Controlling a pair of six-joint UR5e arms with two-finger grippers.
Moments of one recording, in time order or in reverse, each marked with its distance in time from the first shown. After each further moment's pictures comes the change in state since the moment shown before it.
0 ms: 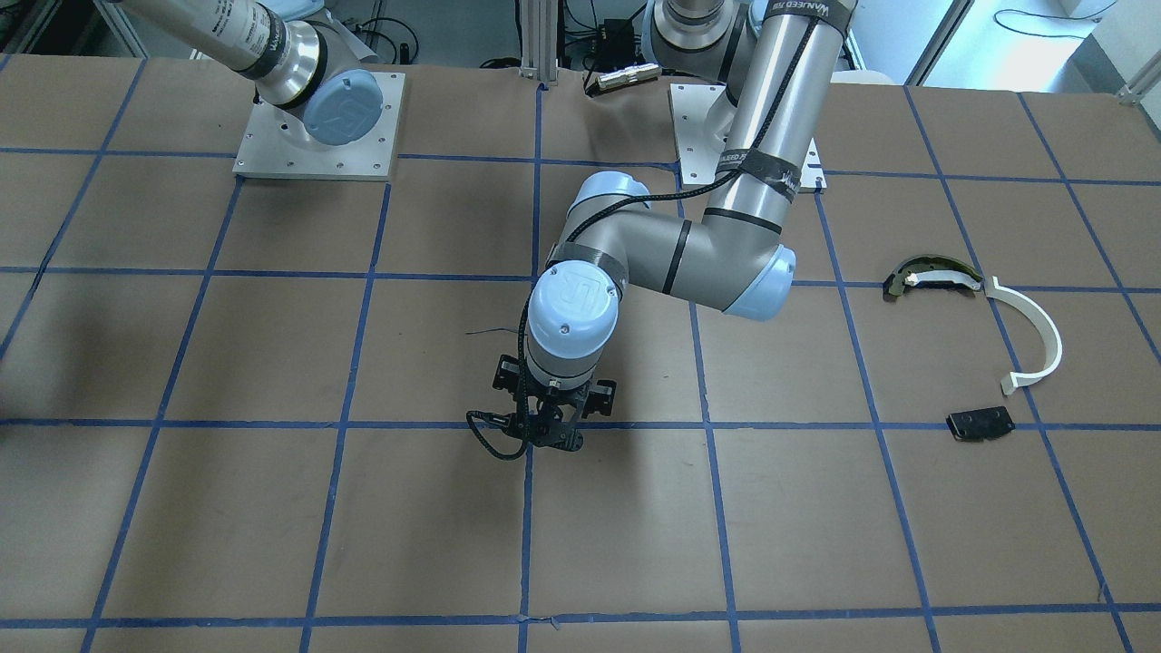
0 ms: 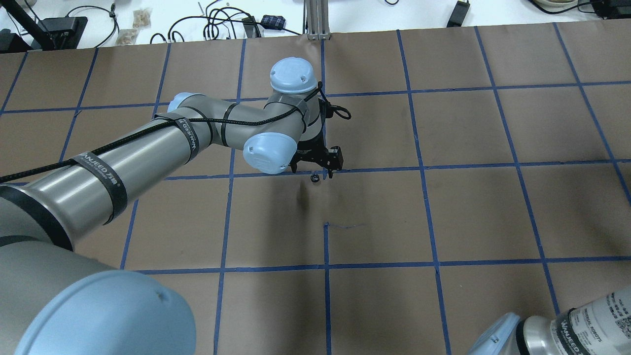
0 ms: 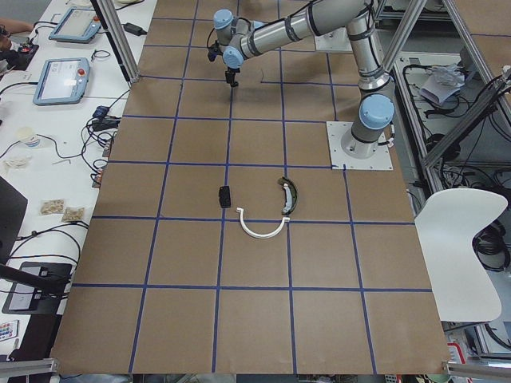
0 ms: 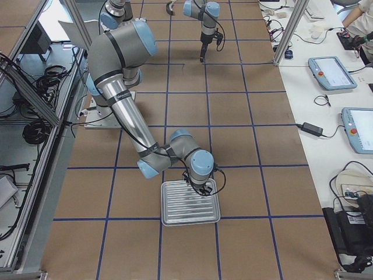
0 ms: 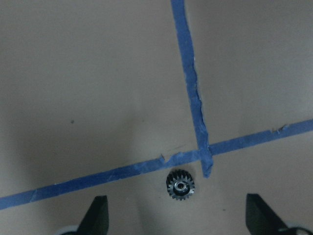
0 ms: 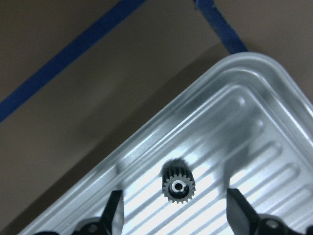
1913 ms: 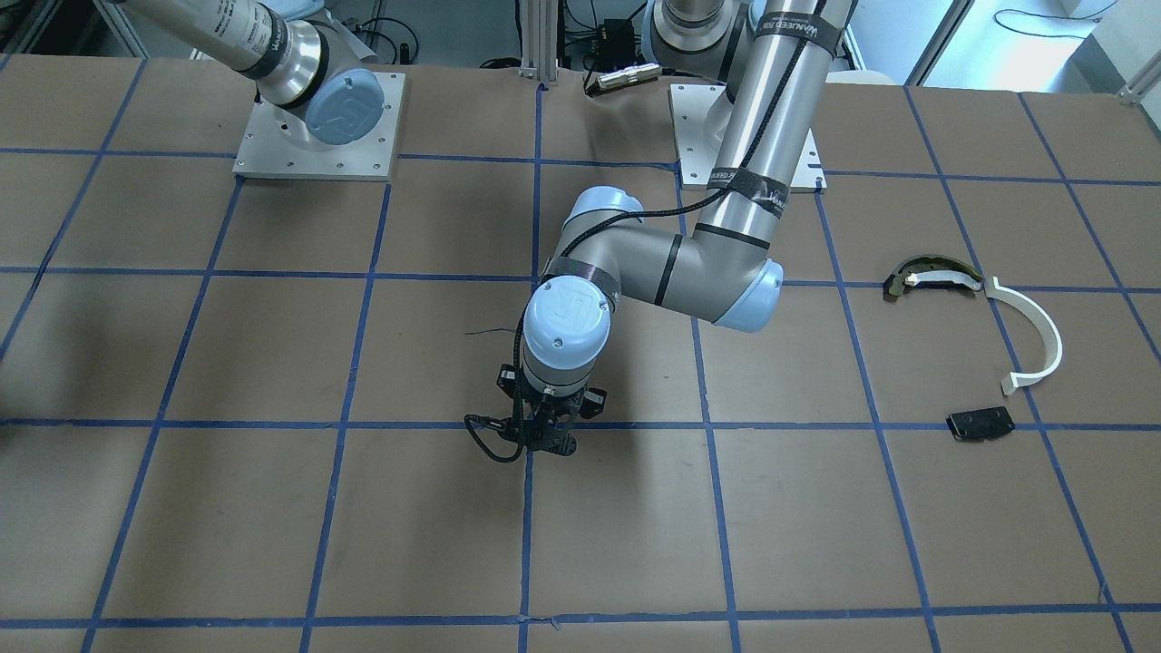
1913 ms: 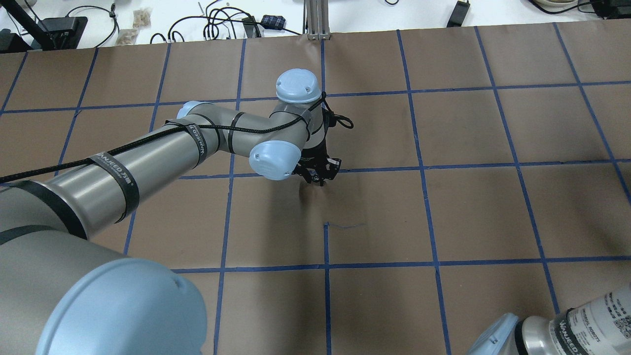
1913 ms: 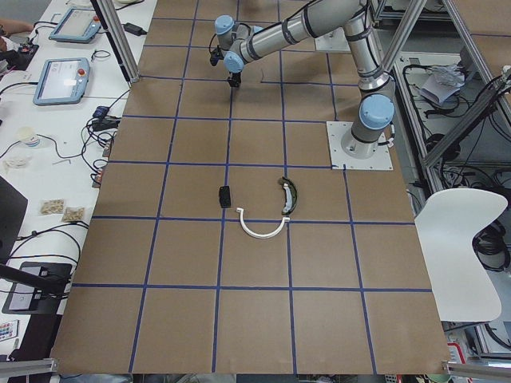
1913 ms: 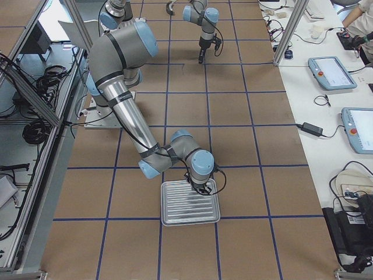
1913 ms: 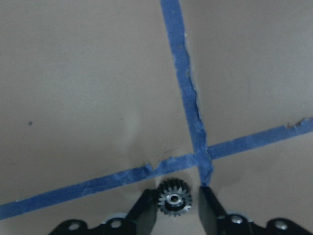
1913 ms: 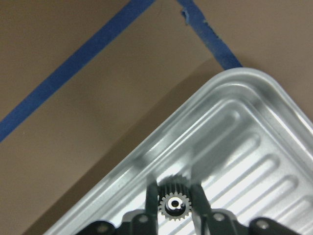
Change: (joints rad) left arm -0.004 -0.029 -0.011 0.027 -0.003 0.012; right arm 0.019 -0.011 0.005 0.006 0.010 0.056
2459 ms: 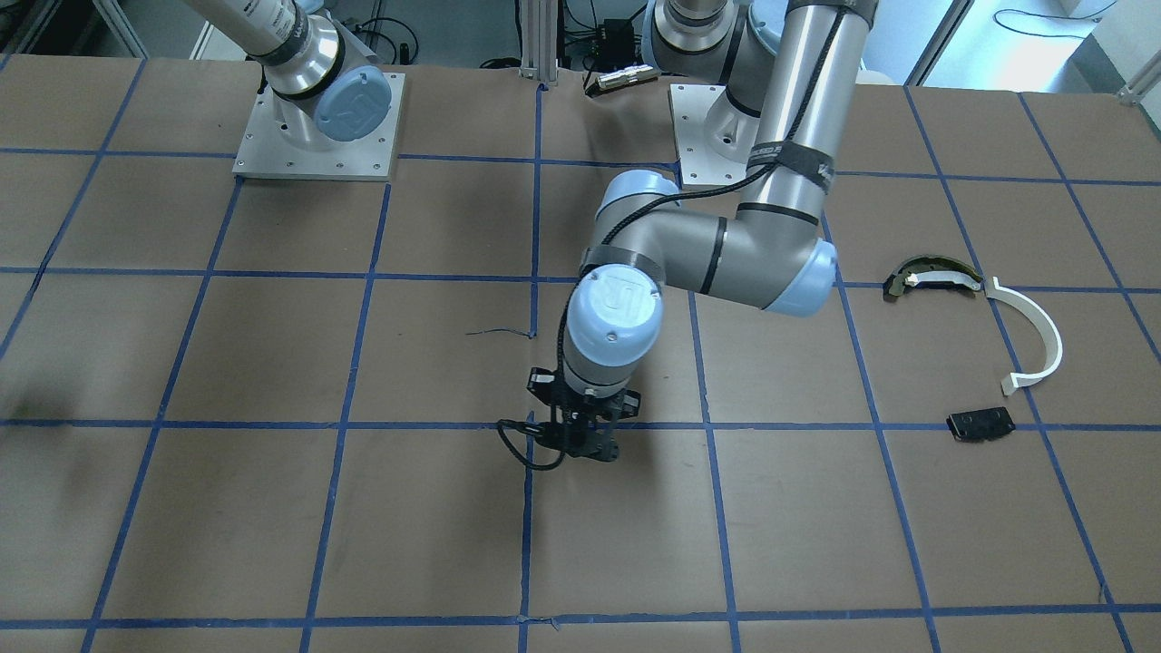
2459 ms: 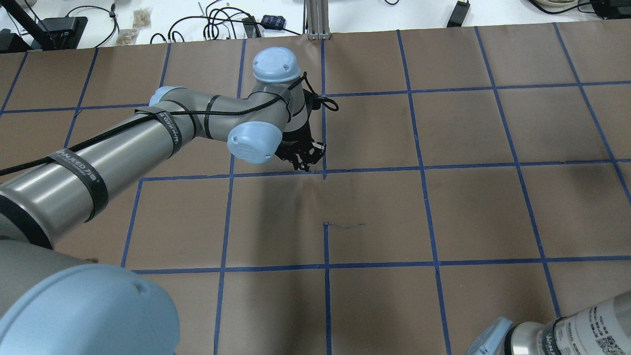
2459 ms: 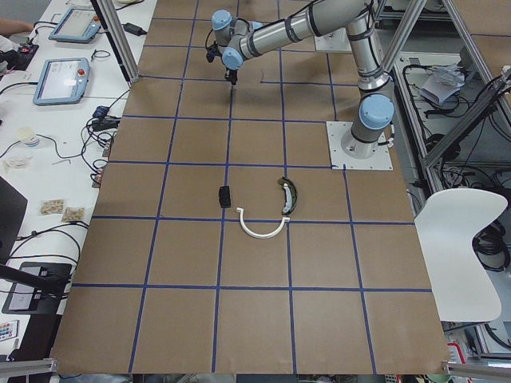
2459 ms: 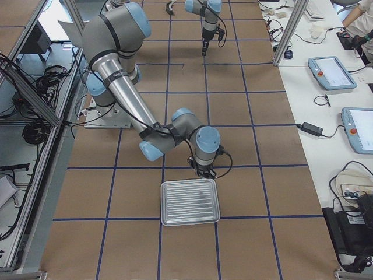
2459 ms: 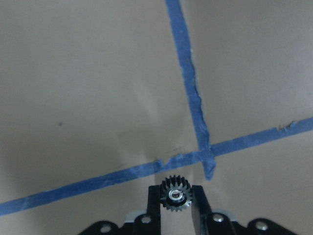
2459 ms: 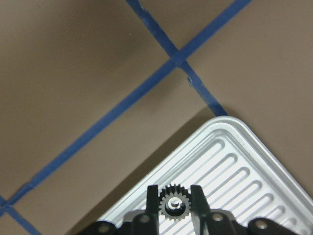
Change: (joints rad) left arm 0.102 0.084 0.028 -0.098 0.003 0.061; right arm 0.103 -0.213 0.001 0.215 -0.010 0.118
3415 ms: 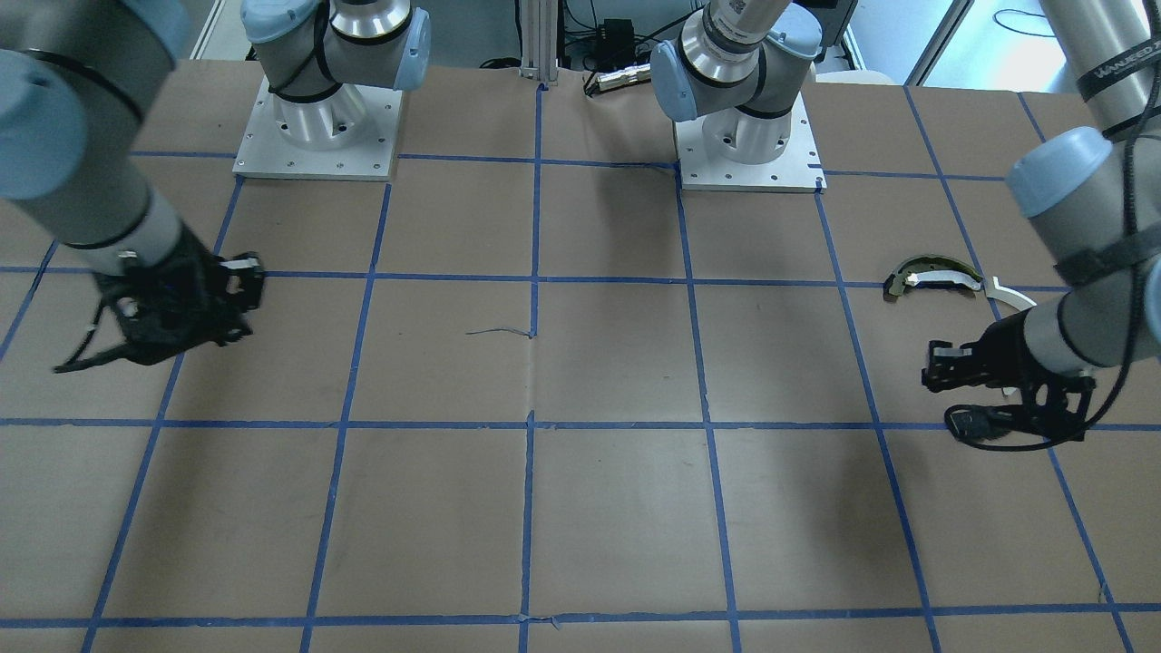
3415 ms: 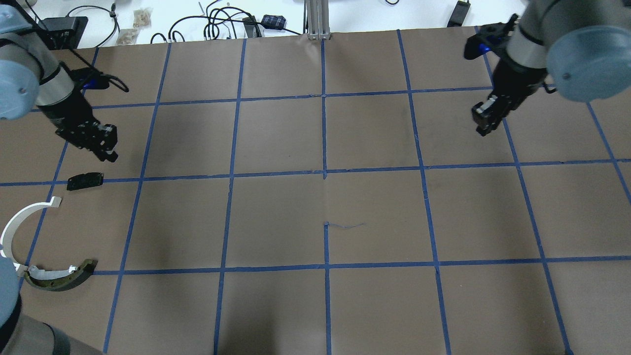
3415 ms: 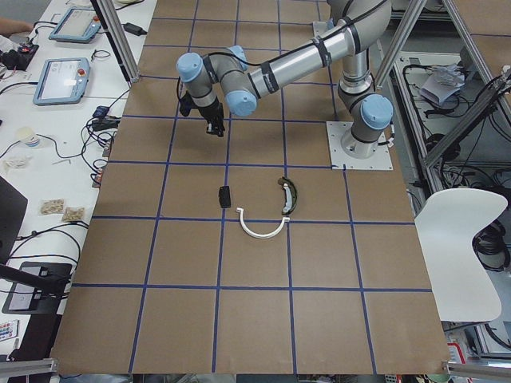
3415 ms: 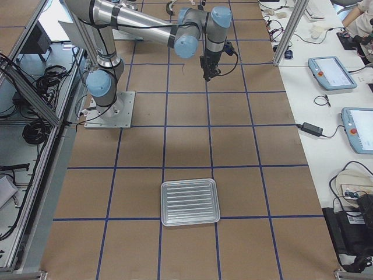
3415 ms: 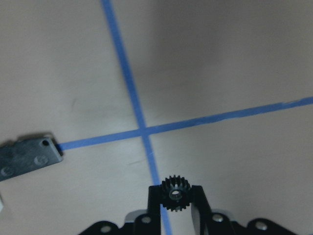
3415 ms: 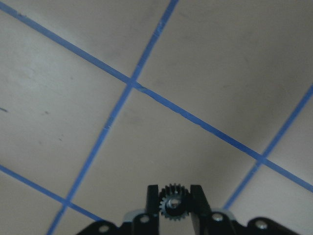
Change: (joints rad) left arm 0.724 0.158 -0.017 -0.280 0.140 0.648; right arm 0.808 -0.208 0.051 0.220 0.018 1.195
